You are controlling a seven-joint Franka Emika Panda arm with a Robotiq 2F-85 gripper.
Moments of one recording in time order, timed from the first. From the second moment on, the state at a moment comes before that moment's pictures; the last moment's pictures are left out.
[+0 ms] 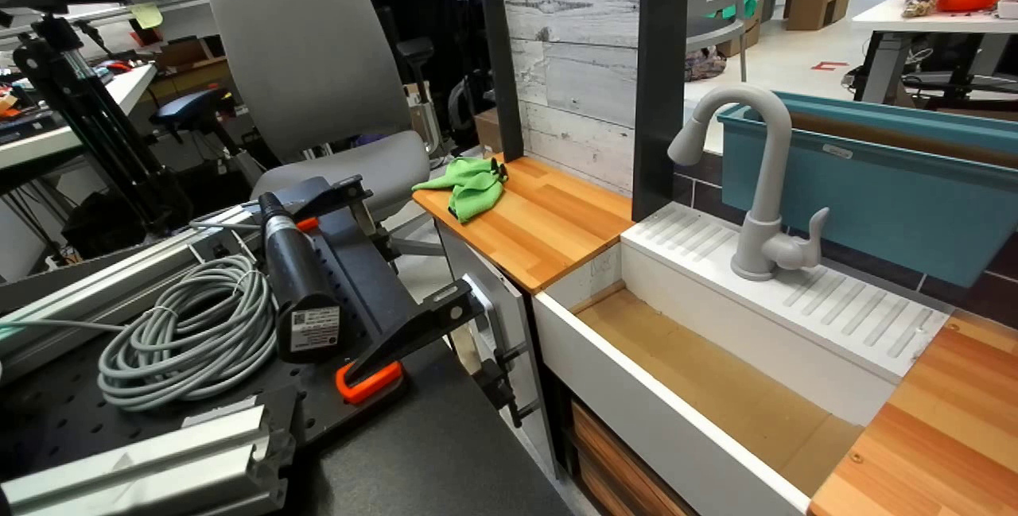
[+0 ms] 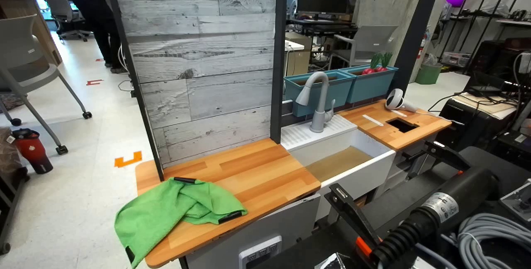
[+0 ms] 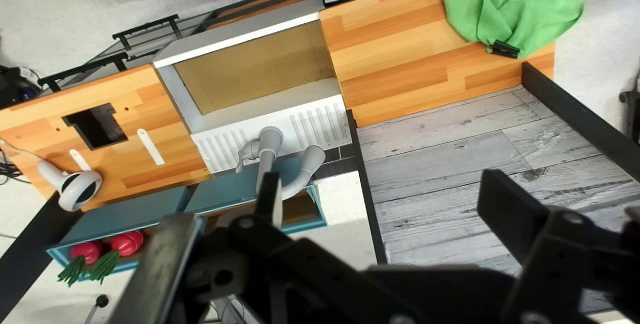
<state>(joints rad) -0.03 -0.48 0.14 -2.41 -0.02 2.14 0.32</state>
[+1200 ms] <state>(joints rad) -0.03 -0.47 0.14 -2.41 -0.02 2.14 0.33</state>
